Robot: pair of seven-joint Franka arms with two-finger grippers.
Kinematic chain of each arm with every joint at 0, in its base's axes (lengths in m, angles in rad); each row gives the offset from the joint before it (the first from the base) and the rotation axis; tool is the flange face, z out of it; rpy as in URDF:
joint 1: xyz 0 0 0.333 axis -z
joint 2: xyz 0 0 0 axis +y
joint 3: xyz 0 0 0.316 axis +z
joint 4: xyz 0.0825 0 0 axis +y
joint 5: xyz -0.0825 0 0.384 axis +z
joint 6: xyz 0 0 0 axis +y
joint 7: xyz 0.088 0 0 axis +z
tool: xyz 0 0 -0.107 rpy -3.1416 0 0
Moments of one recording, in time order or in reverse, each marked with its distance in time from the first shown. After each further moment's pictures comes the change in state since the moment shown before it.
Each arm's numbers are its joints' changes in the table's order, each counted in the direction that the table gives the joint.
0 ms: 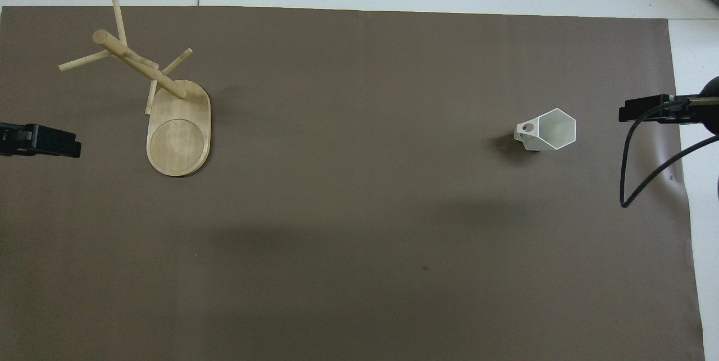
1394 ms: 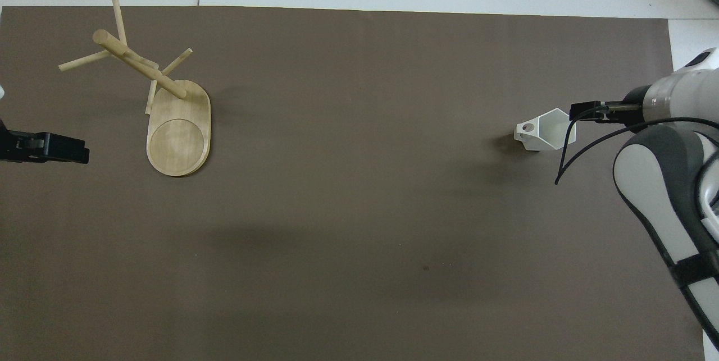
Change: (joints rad) left arm 0.000 -0.033 0.000 0.083 0.000 -0.055 0.009; right arm 0.001 0.141 -0.002 0.220 0.000 -0.391 0.000
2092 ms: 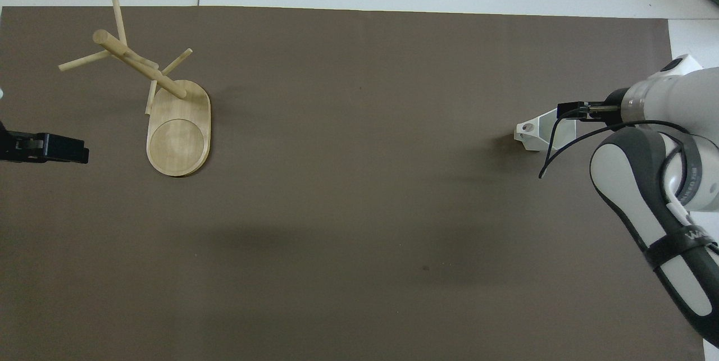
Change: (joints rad) left arm 0.000 -0.004 0.000 0.004 0.000 -0.006 0.001; right arm 0.000 0.073 -0.001 0.030 -0.001 -0.101 0.043
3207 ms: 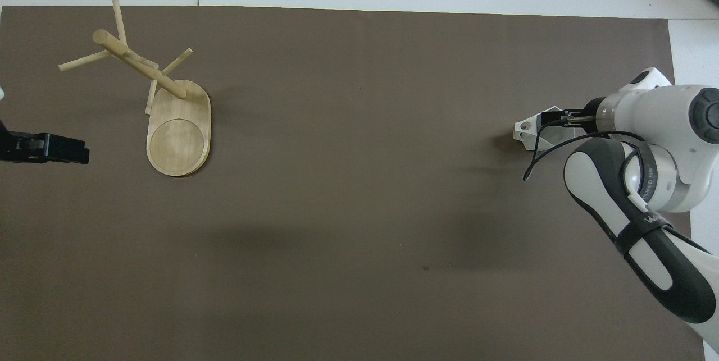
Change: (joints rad) left arm 0.000 0.000 0.000 0.002 0.000 0.000 0.000; right arm 0.001 0.064 -0.002 0.060 -0.009 -0.171 0.017
